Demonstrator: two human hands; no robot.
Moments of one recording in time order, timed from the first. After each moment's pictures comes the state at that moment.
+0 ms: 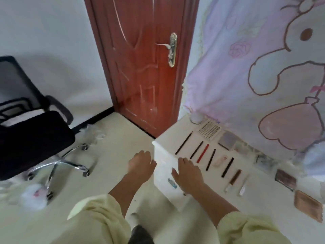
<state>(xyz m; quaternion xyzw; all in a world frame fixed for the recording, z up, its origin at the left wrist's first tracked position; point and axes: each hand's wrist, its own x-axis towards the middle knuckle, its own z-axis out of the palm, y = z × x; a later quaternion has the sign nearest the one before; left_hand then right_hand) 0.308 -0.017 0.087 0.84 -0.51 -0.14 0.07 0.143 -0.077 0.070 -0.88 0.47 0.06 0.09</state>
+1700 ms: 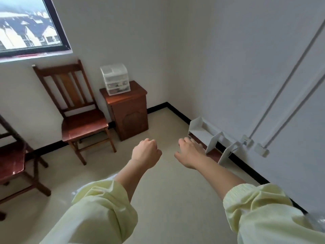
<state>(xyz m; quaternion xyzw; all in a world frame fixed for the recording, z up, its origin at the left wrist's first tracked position) 0.729 1.270 0.159 0.93 0.34 0.05 0.13 0.843 1.149 0.168 -0.90 -0.43 0.10 0.04</state>
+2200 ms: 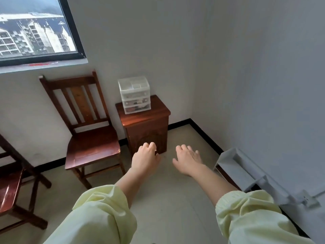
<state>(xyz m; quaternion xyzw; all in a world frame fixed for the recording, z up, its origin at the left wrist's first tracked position) 0.880 1.594 0.125 0.89 0.42 0.11 0.14 1.007 1.498 0.135 -0.86 -0.51 0.10 0.01</state>
